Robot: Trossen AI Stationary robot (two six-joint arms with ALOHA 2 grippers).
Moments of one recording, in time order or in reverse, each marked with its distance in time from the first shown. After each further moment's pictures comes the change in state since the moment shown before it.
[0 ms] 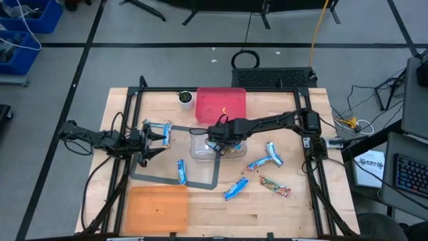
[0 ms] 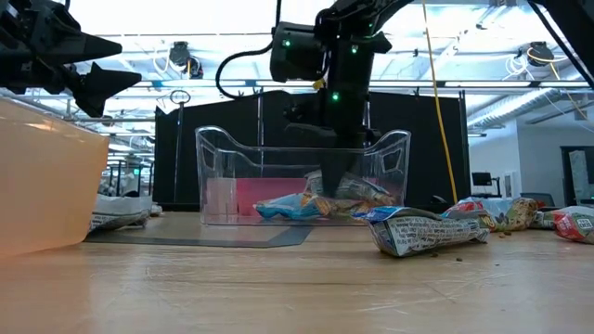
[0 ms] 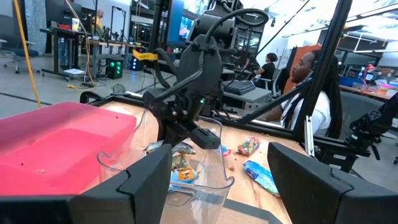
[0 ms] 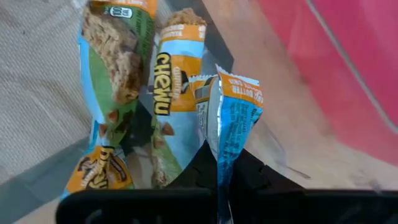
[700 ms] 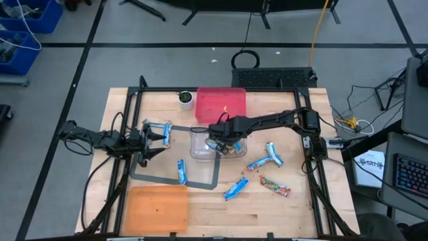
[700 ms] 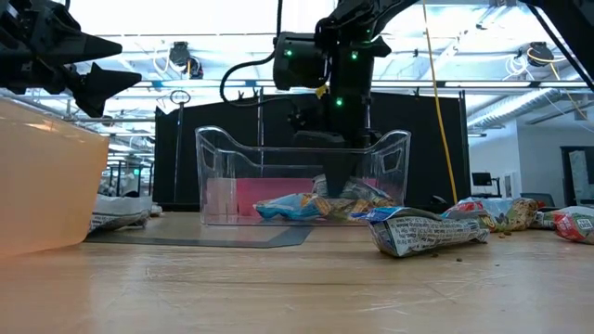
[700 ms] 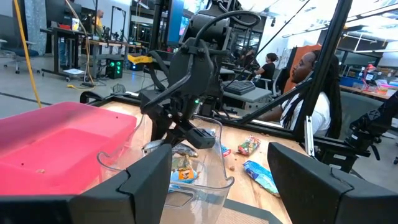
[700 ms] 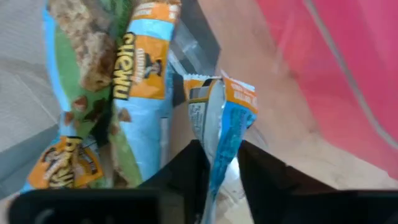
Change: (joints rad) left arm 0.000 0.000 0.000 0.000 0.000 0.000; right arm -0.032 0.002 0.000 -0.051 -0.001 -0.063
